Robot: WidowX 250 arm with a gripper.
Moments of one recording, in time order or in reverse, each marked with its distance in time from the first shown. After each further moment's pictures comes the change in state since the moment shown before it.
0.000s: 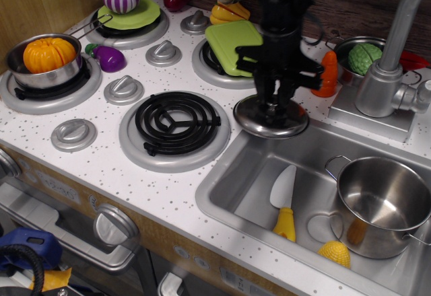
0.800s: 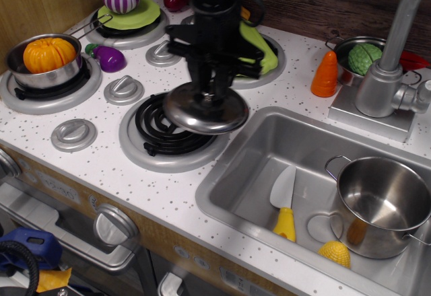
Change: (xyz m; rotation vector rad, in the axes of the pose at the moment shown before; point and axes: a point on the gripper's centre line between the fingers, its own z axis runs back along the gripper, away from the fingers) arm -0.066 0.059 0.039 0.096 -0.041 0.063
